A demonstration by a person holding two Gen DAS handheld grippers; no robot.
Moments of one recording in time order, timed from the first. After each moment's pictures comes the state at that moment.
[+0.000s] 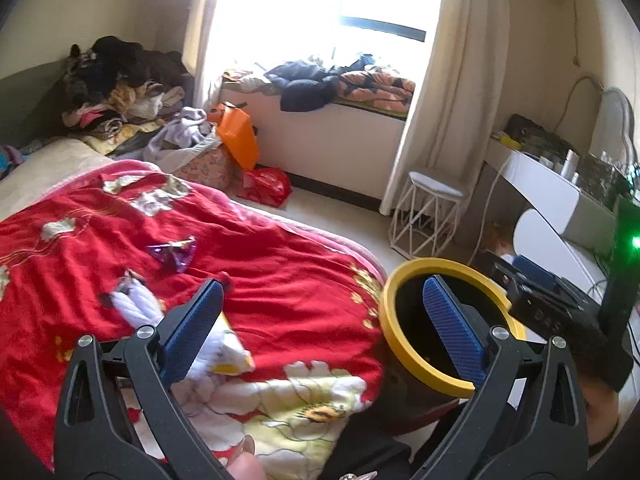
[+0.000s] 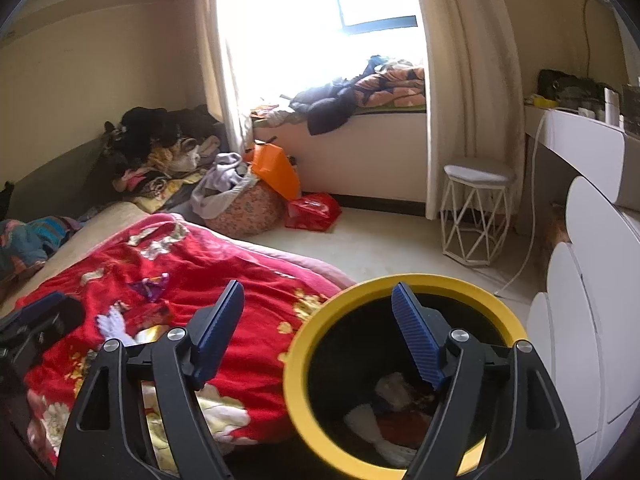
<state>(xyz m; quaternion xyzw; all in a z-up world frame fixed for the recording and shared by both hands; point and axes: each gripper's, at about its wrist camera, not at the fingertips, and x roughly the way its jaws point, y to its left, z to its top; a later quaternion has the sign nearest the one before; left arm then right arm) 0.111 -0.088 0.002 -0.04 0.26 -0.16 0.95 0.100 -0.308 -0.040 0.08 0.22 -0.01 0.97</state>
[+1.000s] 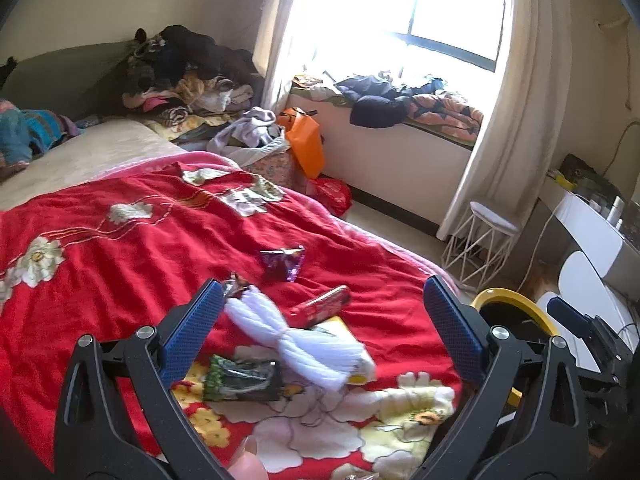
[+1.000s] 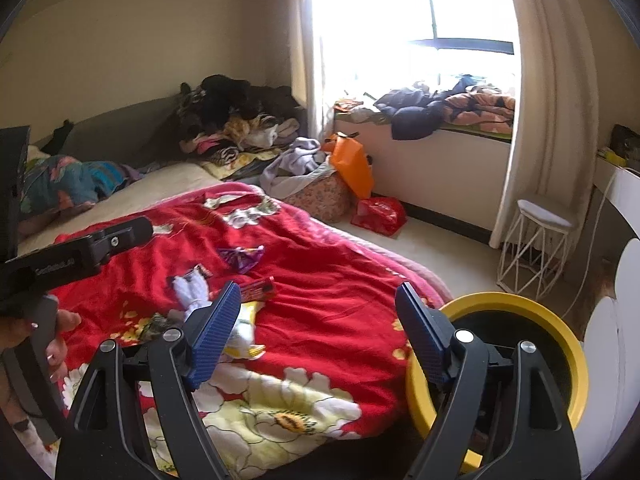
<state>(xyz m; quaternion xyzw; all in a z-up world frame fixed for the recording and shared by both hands) 0.119 0.022 0.004 -0.08 0.26 -0.06 0.96 0.093 -0.192 -0.032 -0.01 0.23 0.10 0.97</state>
